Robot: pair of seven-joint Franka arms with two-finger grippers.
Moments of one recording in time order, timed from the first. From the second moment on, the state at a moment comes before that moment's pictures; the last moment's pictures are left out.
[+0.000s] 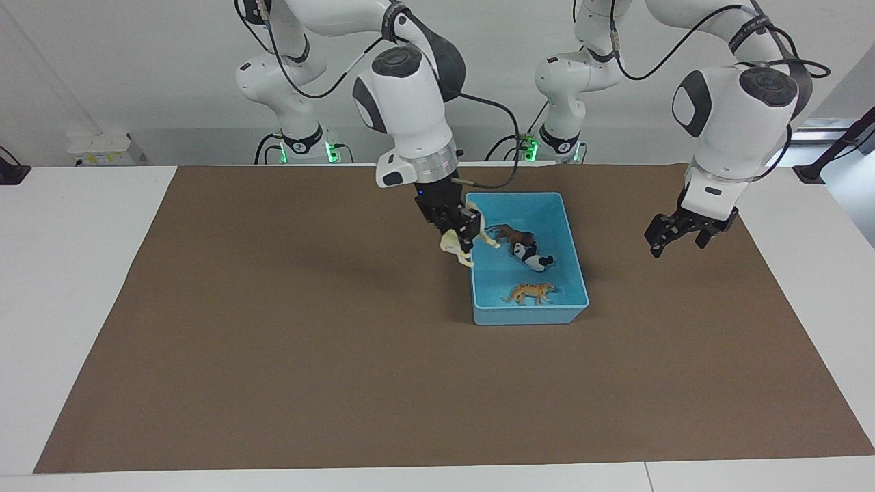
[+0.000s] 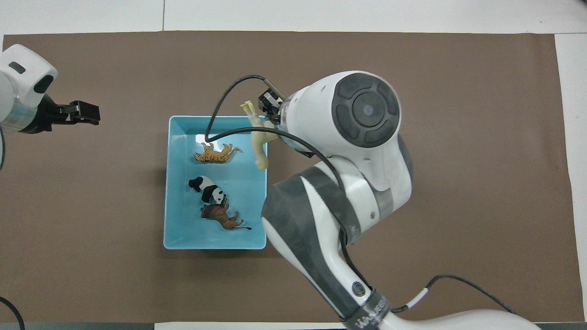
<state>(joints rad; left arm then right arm) 0.14 0.05 -0.19 -1.77 0.11 1.91 -0.13 0.75 0.34 -0.17 -1.49 0.23 2.22 1.42</state>
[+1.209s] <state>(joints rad) 0.14 -0.05 -0.21 -1.67 0.01 1.64 -0.10 0.88 0.51 -0.22 -1.47 0.21 2.35 1.78</state>
